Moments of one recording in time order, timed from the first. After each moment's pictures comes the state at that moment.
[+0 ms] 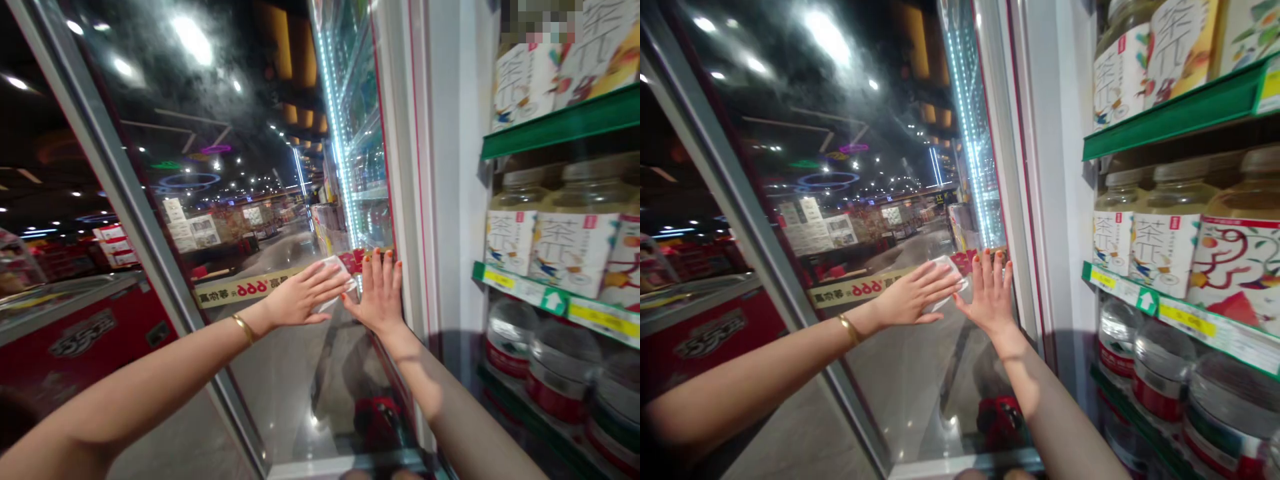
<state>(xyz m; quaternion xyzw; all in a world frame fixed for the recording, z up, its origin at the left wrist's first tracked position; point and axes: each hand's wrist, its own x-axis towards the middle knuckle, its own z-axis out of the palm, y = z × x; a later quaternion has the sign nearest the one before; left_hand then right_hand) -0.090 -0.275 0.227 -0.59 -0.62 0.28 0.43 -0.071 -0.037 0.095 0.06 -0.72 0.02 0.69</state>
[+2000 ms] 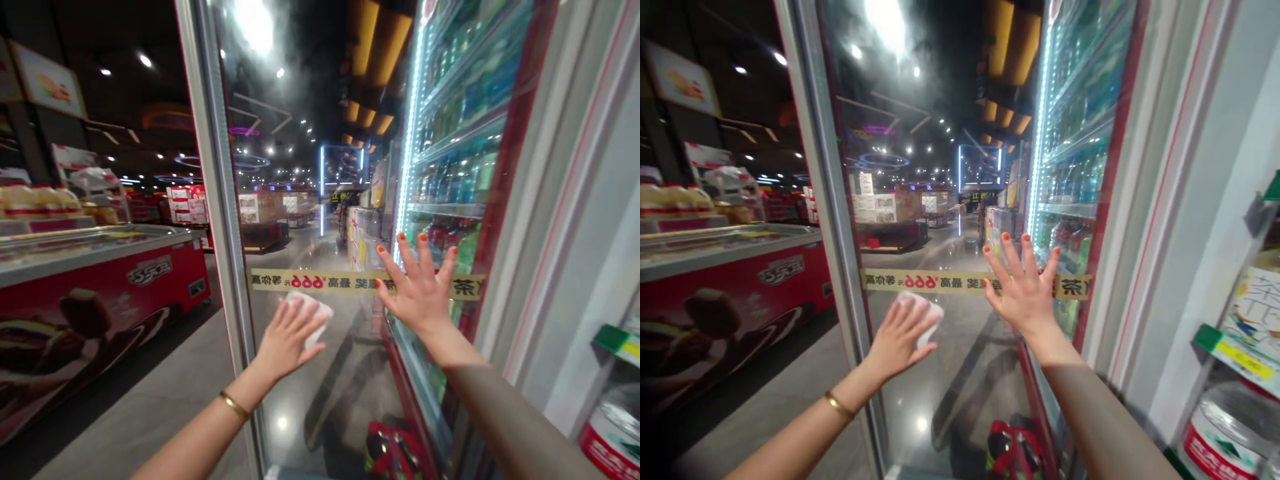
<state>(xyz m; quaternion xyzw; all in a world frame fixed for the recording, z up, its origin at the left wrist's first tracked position) -0.057 -0.410 0.075 -0.31 -0.77 0.08 0.55 -0.066 -0.080 0.174 0.21 -0.69 -0.04 0.69</state>
